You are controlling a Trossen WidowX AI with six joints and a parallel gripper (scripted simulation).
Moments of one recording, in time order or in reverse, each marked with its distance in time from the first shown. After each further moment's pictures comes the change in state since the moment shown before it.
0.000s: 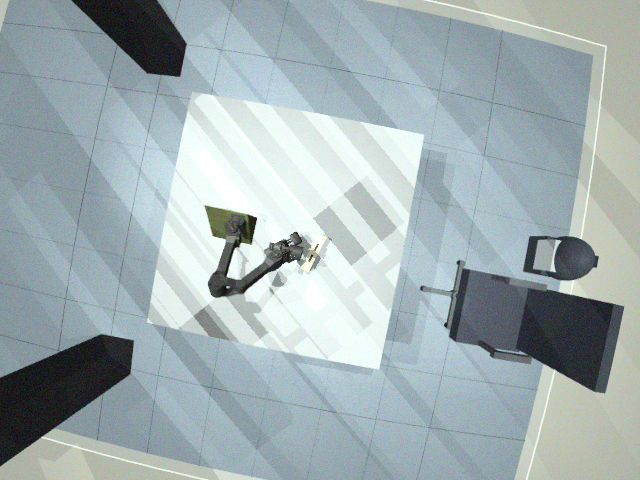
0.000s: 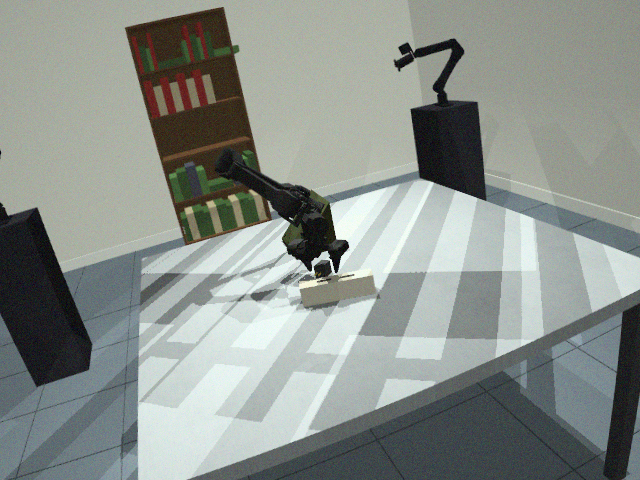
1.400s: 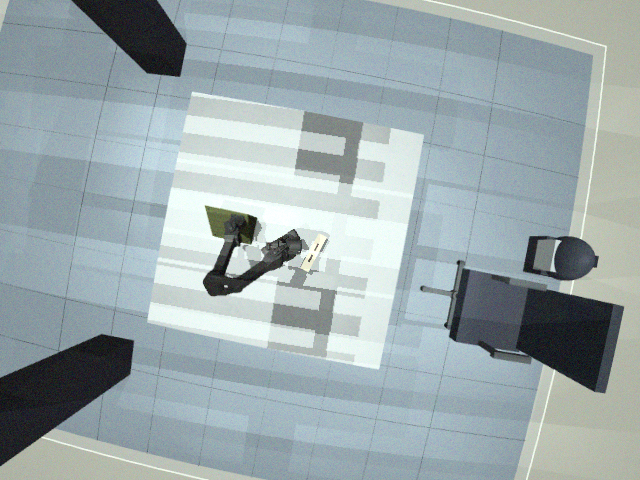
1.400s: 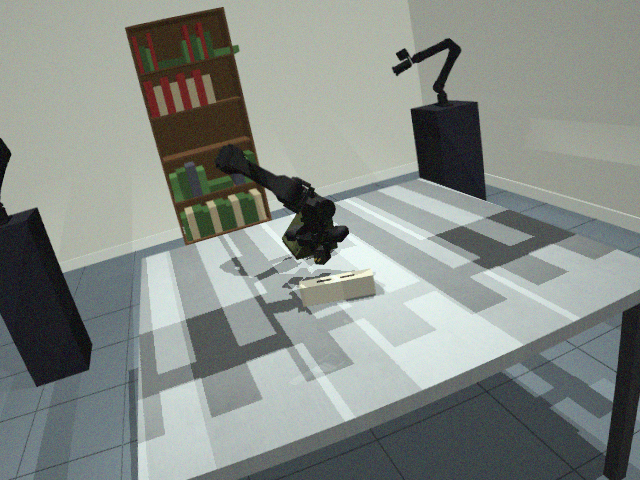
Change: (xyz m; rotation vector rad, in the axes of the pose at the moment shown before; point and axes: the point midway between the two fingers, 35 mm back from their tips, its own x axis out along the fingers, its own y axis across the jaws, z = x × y) arm -0.039 0.001 -0.014 -0.024 0.012 -0.017
